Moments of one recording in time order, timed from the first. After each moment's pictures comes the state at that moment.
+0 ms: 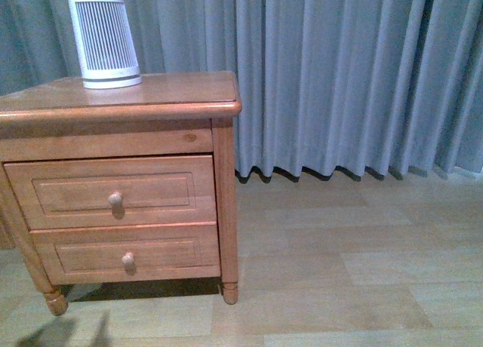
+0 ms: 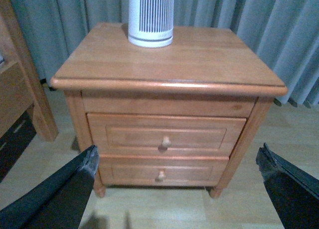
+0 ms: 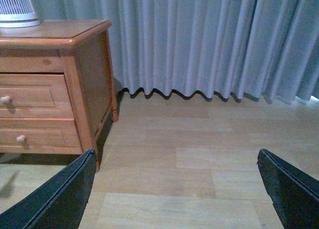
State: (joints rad) left arm 0.03 1.27 0.85 0.30 0.10 -0.01; right arm 0.00 0.00 0.01 0.00 0.00 0.00
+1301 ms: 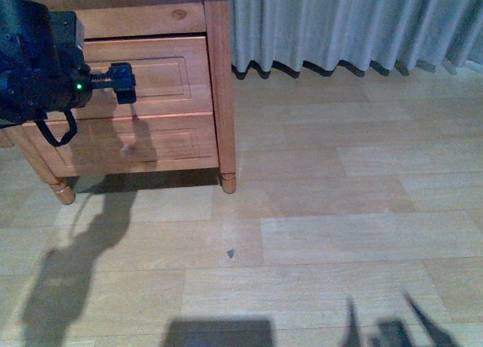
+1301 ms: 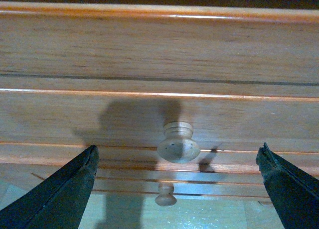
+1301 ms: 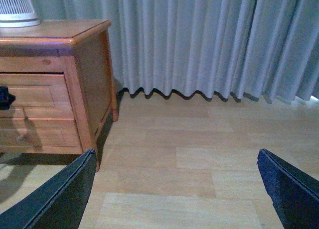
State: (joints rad) left arm -0.03 2.51 1.61 0.52 -0.03 -0.01; right arm 0.00 0.00 0.01 0.00 0.00 0.00
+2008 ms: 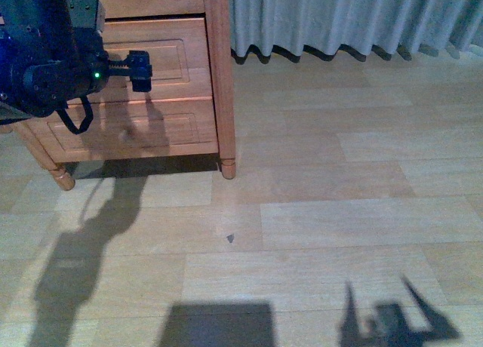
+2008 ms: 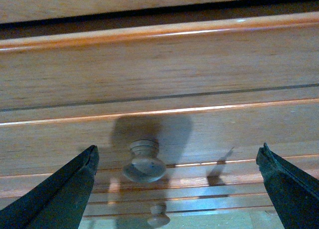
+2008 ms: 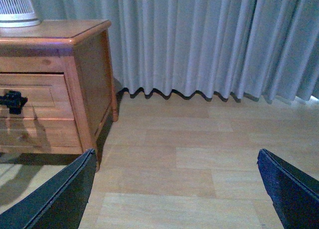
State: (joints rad) left arm -0.07 2.56 1.64 0.60 -0.02 0.09; right arm 0.00 0.00 0.01 0.00 0.00 0.00
